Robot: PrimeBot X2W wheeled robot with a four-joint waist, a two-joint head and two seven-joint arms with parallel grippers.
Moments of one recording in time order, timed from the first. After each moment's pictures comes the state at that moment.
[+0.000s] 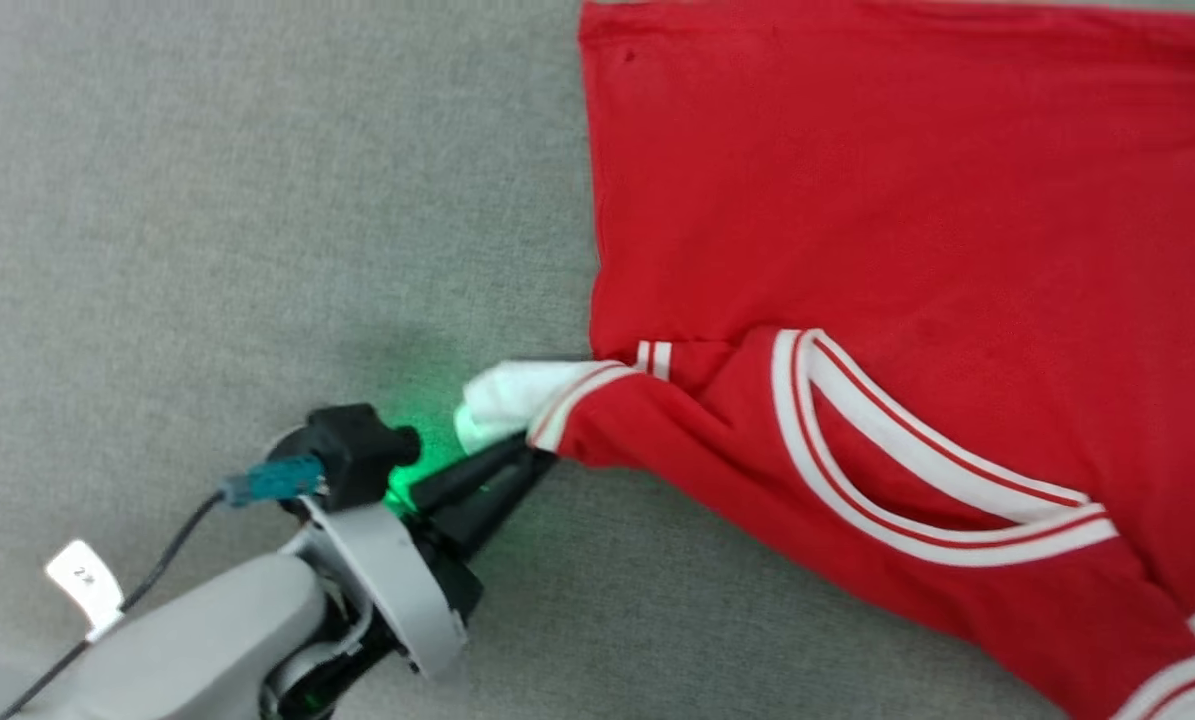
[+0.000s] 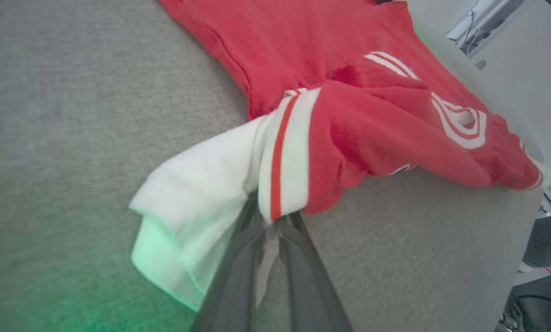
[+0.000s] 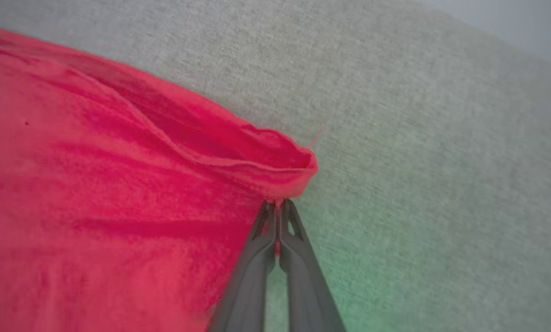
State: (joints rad) left arm -0.72 0.72 -1.12 0.09 -1.03 -0.10 -0.26; right arm -1.14 -0.77 0.56 0.53 0.87 0.13 0.82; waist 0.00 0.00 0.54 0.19
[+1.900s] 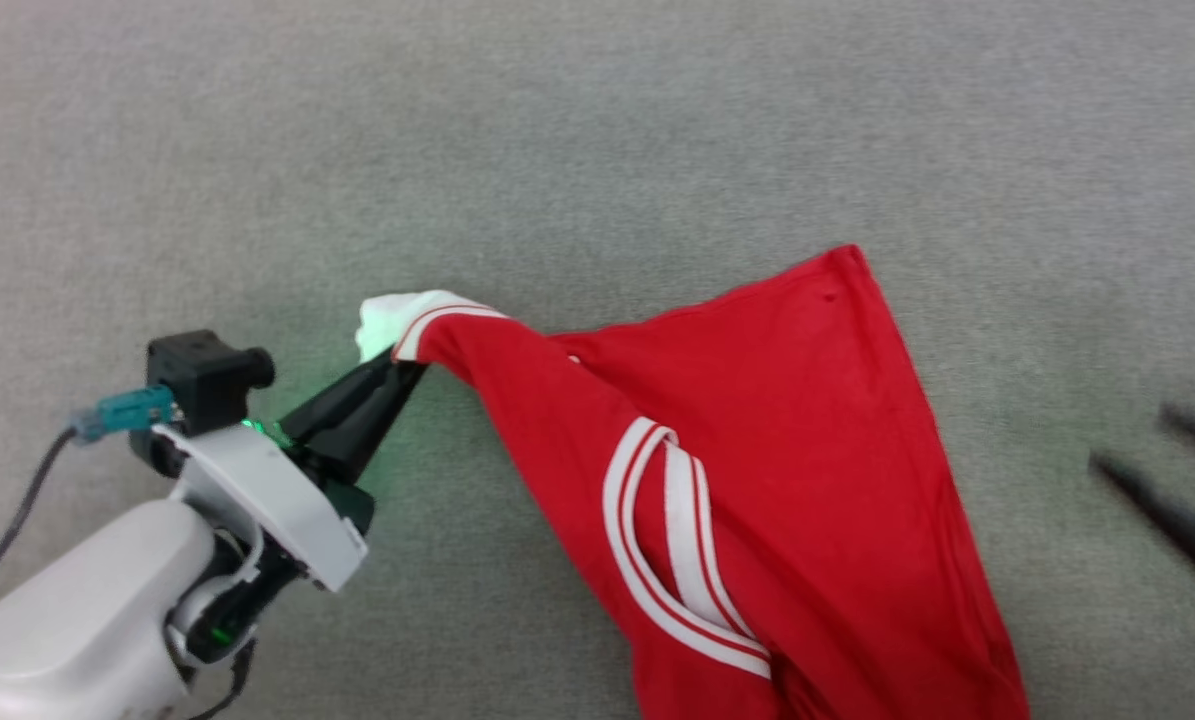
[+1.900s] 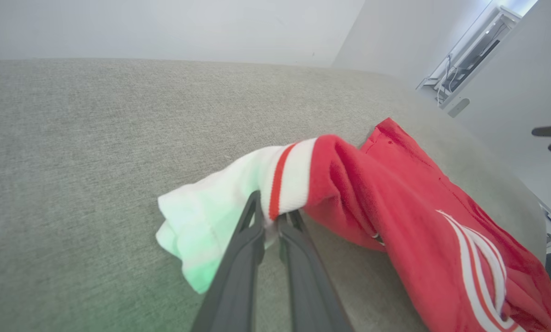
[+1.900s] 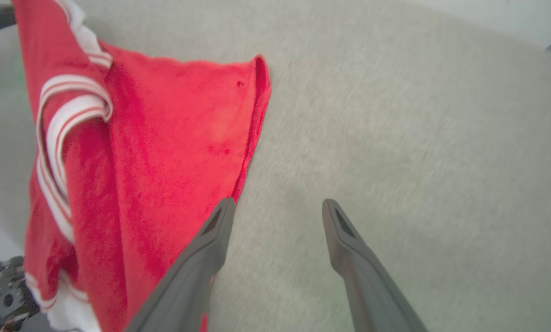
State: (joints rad) left arm -0.71 0.79 -0.96 0.20 -1.12 -0.13 -0.26; right arm -0.08 -0.91 0.14 -0.41 0.90 0.13 0.52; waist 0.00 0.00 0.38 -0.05
